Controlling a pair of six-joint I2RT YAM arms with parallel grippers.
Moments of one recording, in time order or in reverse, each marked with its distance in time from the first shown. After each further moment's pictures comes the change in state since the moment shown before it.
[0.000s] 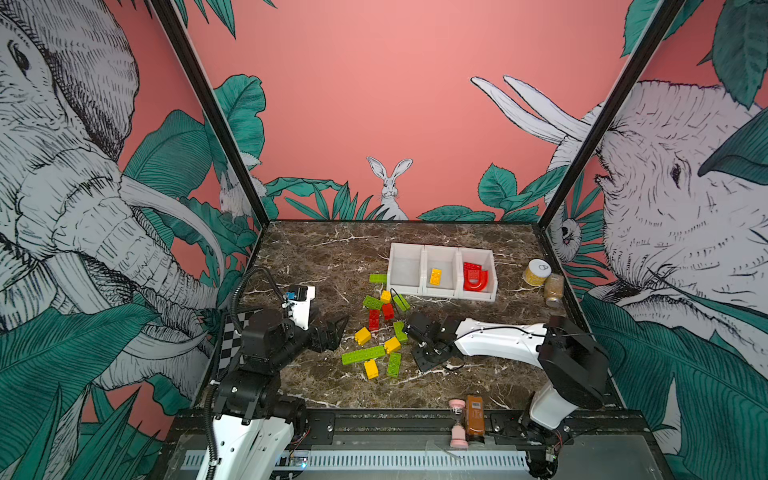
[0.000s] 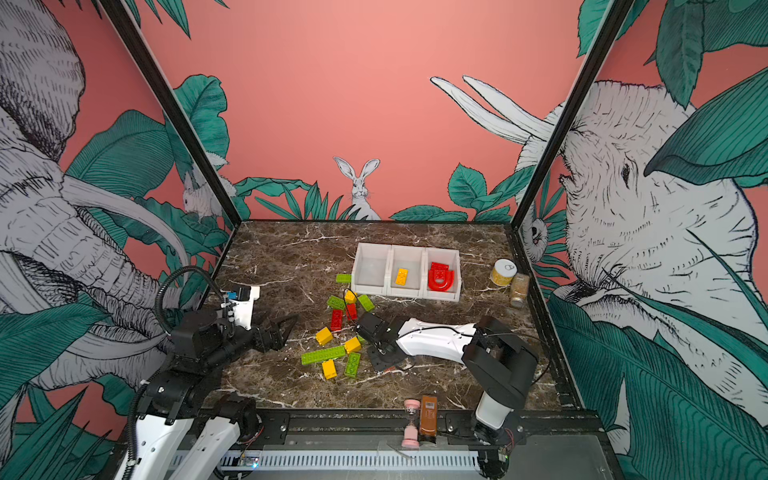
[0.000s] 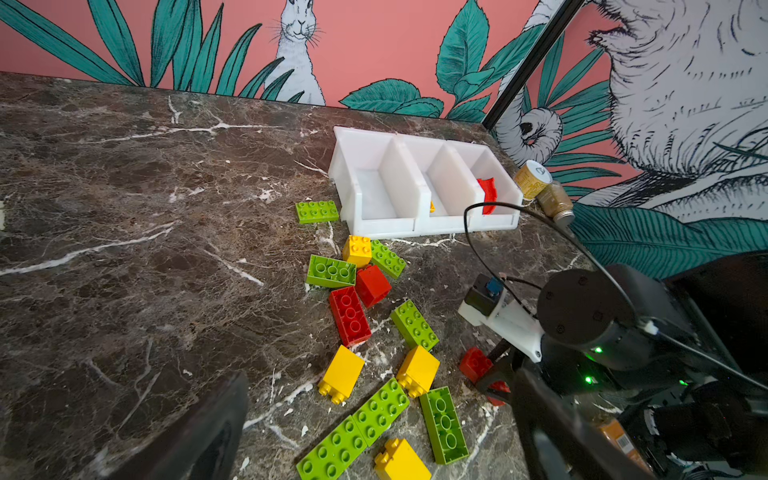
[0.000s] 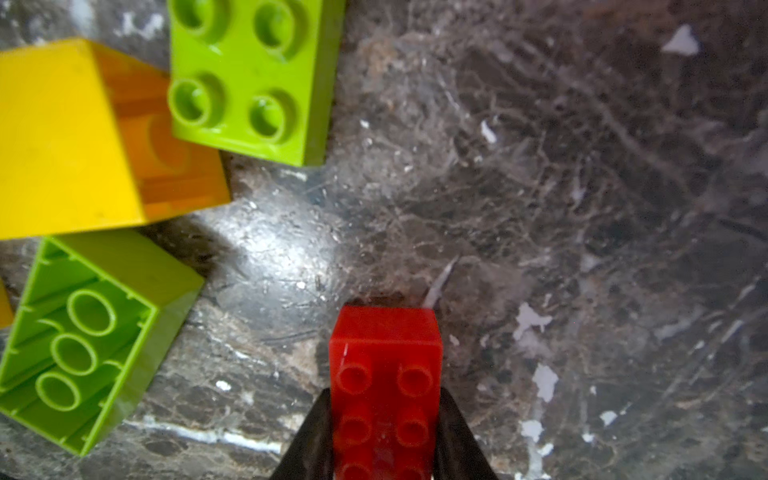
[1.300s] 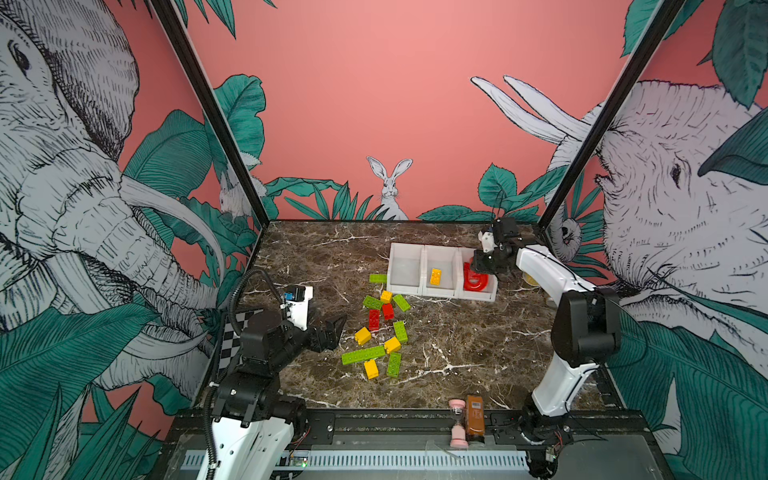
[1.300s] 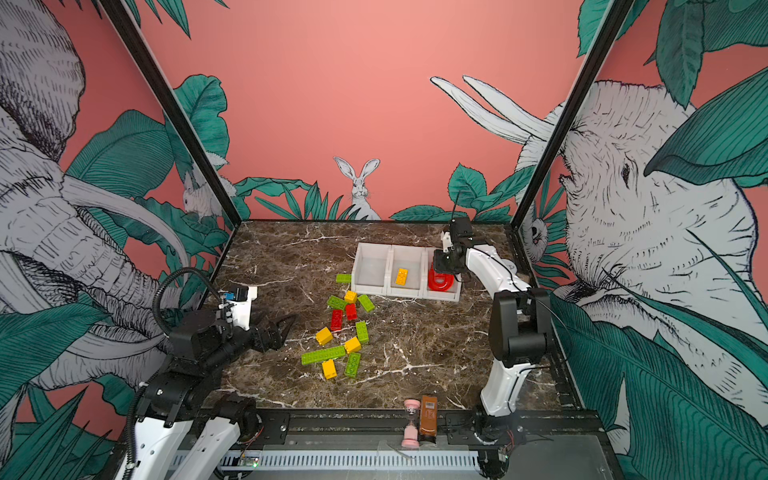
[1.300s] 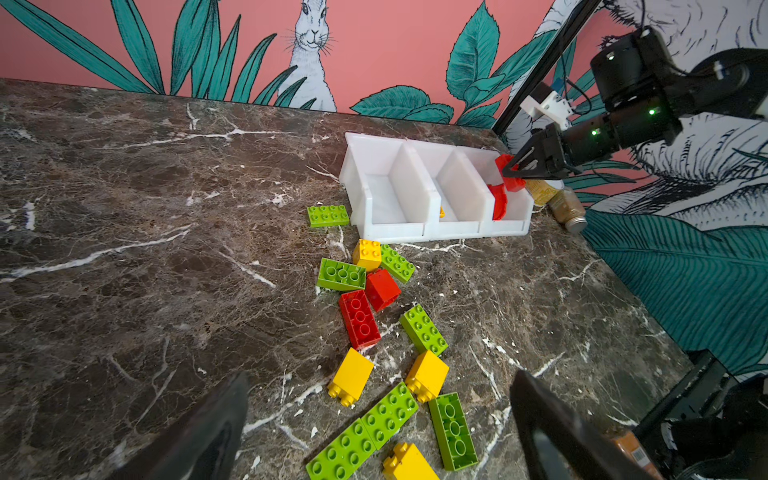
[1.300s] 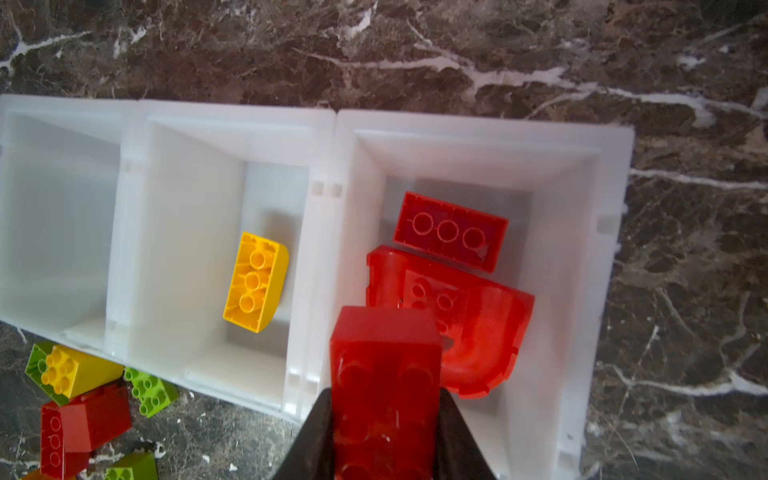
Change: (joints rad) left arm 0.000 -0.016 0.000 -0.003 -0.037 0.000; right arm -0.877 0.179 0.532 -0.073 -0.239 -0.398
